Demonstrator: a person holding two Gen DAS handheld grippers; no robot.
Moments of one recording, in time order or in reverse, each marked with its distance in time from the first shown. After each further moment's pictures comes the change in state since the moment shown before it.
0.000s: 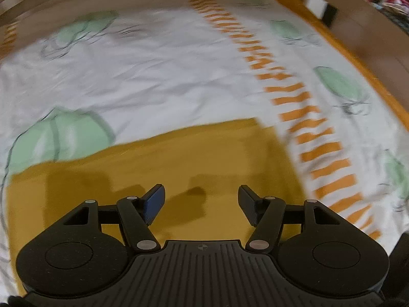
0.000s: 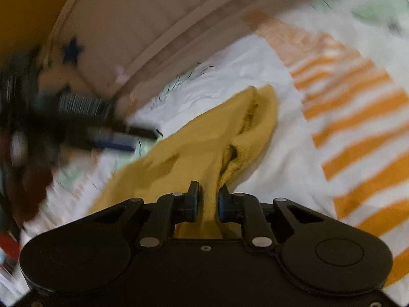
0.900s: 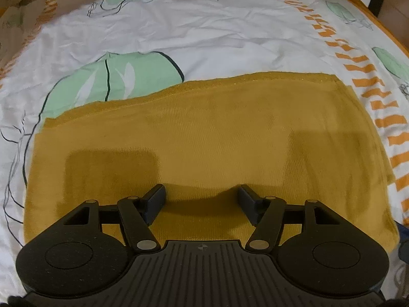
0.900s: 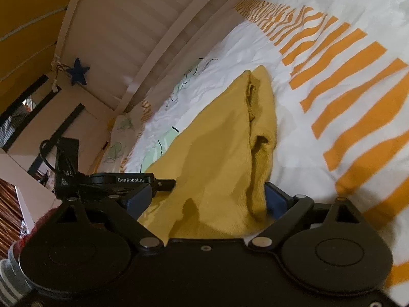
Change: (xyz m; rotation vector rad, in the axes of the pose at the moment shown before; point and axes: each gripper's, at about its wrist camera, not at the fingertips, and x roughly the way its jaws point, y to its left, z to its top) left arm 0.033 0.066 -0.059 -0.098 0.068 0.191; right arm -0.011 -0.032 -0.007 0.248 0.024 0.157
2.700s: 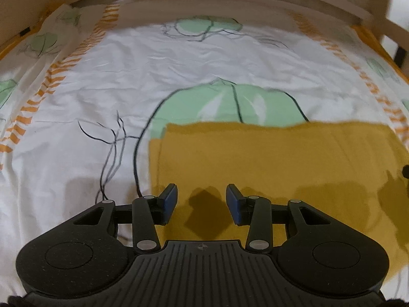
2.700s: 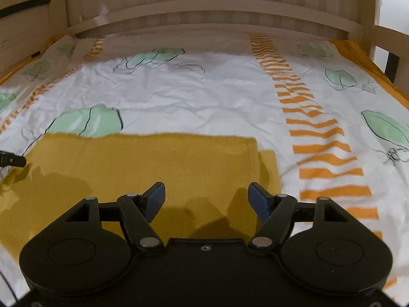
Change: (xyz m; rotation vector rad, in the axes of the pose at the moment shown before) left arm -0.040 0.144 -0.031 -0.092 -0.203 0.053; right arm 0.090 0.096 0.036 -0.637 0.047 -0.546
